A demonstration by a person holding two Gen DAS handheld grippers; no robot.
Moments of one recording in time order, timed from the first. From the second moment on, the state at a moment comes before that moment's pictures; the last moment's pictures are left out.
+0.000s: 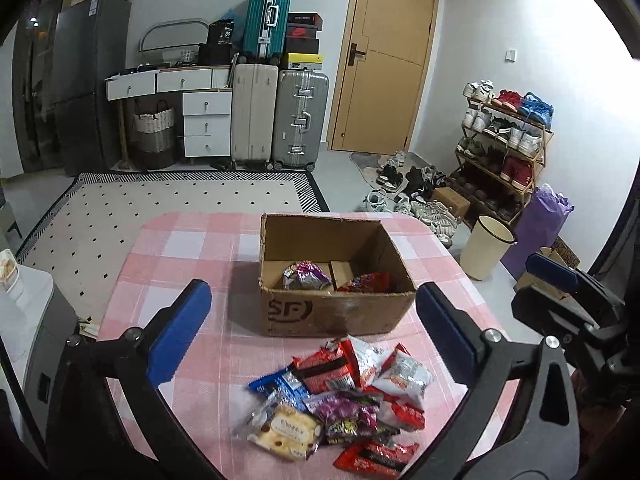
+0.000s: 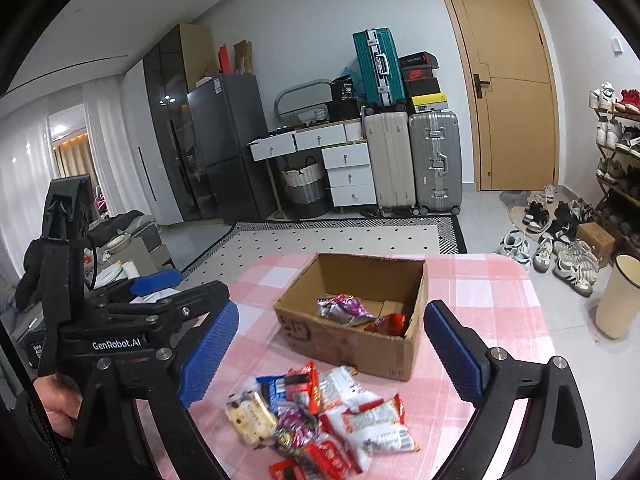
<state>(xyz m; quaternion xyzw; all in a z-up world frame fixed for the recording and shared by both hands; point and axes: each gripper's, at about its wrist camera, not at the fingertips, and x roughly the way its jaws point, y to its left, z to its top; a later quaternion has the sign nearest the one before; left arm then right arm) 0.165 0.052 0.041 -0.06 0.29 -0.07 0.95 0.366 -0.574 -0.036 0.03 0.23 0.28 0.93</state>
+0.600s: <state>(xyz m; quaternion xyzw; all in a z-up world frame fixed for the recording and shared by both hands) 0.069 0.059 0.014 -0.07 0.29 -0.06 0.95 0.291 -0.588 -0.071 0.03 0.25 0.28 0.93</state>
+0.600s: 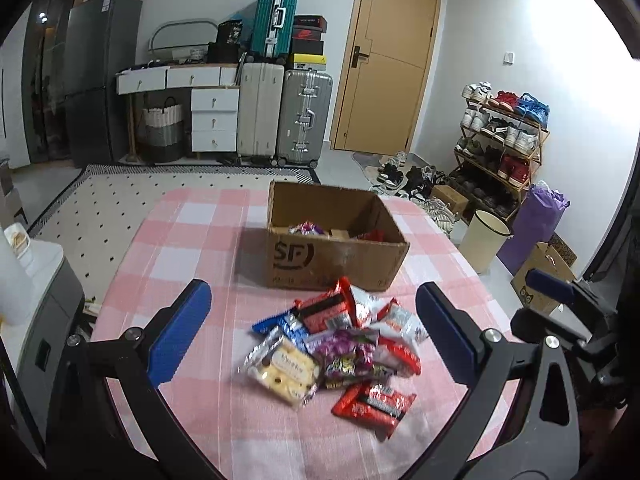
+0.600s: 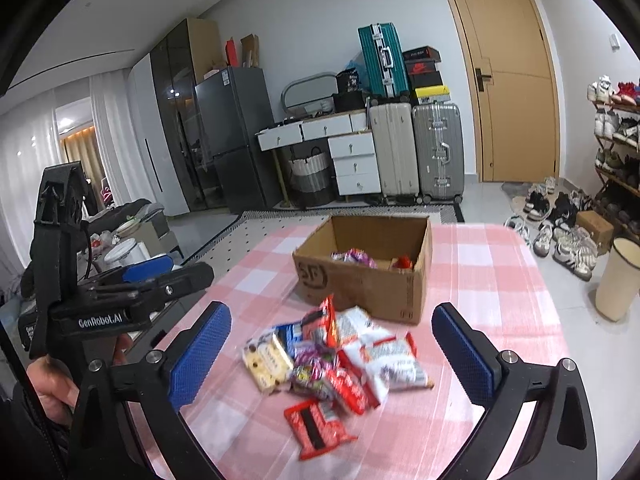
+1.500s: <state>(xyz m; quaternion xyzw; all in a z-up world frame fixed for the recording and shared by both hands) 0.058 0.077 -0.039 -0.10 0.31 -0.05 0.94 0.276 -0.555 -0.184 0.00 0.34 0.33 0.88</state>
